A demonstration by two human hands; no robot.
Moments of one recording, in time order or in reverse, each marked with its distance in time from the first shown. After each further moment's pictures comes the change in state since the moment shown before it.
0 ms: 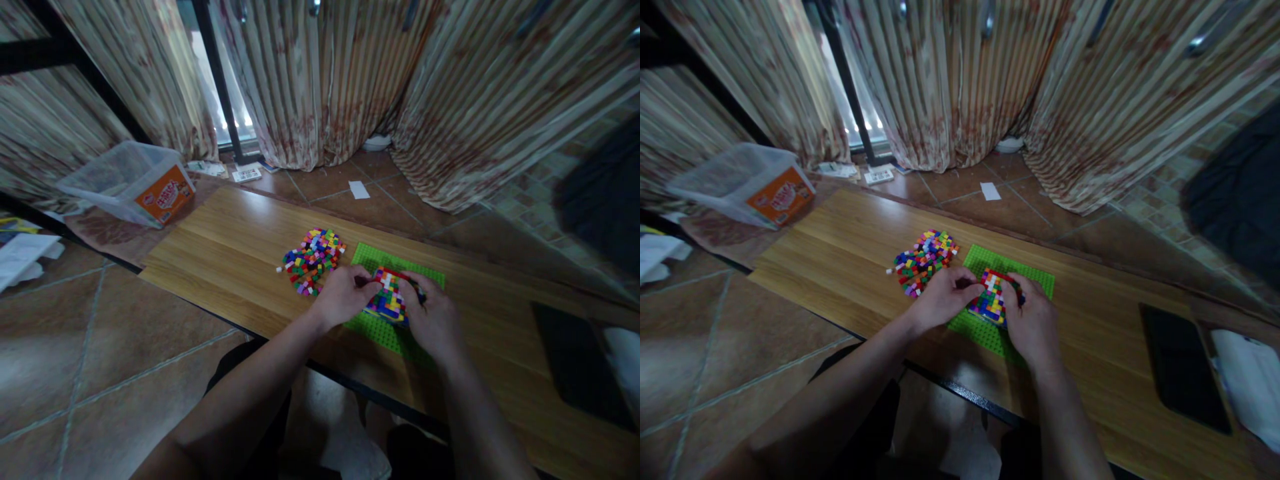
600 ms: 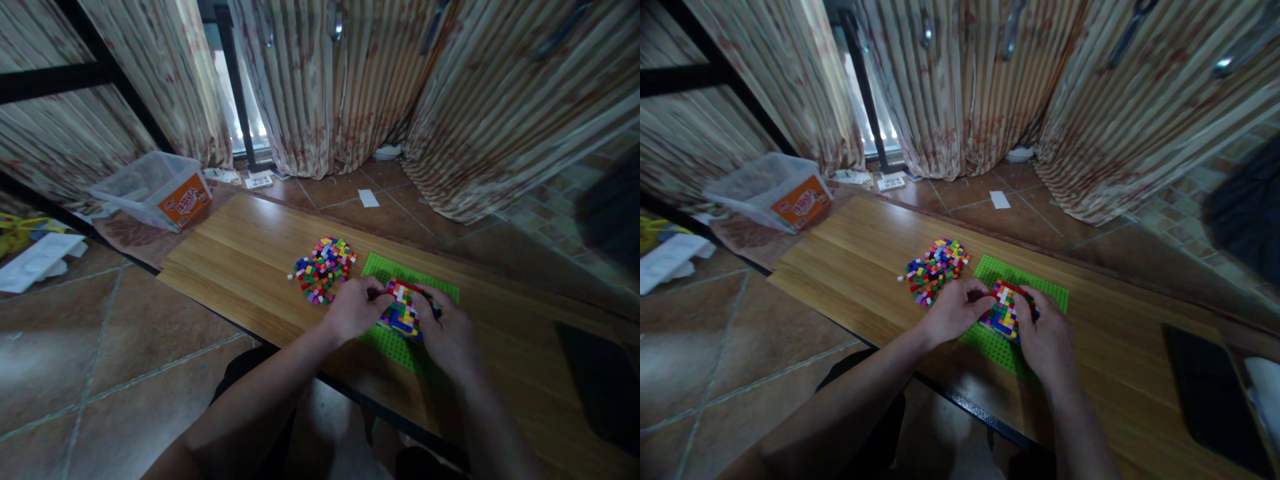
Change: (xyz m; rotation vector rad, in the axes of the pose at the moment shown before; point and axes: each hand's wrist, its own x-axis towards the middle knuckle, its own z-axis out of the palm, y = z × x) left_hand -0.004 -0.001 0.004 -0.005 0.021 0.022; right_hand 0.000 0.001 -0.002 -0.016 -0.045 0.081
